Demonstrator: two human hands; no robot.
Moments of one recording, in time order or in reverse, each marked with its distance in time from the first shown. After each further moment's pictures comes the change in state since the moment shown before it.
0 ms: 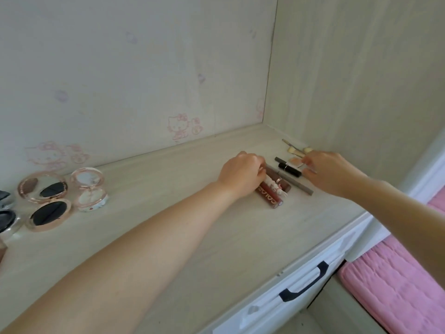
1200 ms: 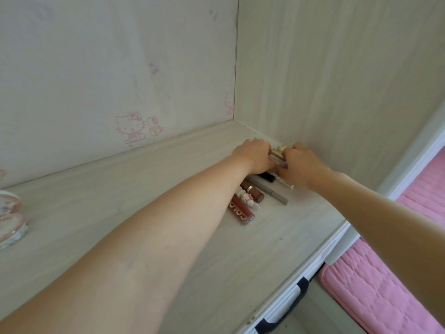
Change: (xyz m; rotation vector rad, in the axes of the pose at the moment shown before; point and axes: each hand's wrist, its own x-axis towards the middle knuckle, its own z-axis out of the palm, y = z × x) left_hand 0.120 0.041 0.057 -0.053 -0.302 -0.028; right_hand 0.056 0.035 0.035 -0.074 -0.066 0.149
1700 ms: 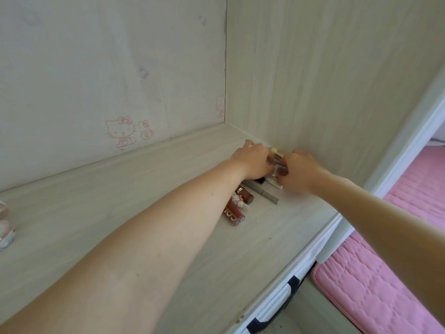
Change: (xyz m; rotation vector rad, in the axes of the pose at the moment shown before) left_hand 0.005 0.008 0.011 -0.074 -0.052 0.101; right_hand -0.010 0.020 -0.002 0.008 -0.073 0.025
